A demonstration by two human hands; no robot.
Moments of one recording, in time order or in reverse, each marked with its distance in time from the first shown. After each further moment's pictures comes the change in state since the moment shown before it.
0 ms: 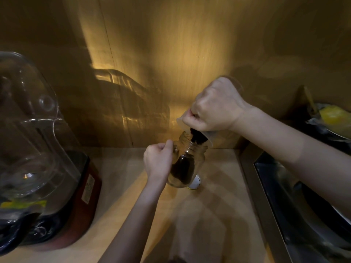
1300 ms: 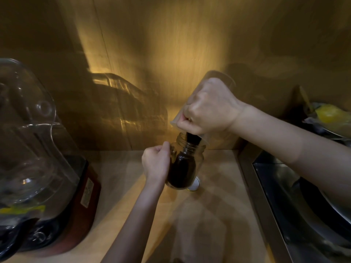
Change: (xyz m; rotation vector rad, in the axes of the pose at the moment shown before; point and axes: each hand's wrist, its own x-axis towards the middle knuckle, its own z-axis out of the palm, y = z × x) left_hand -0.001 0.001 0.001 -0.073 0.002 -0.034; right_hand 0.005 -0.001 -0.004 0.008 0.022 -0.130
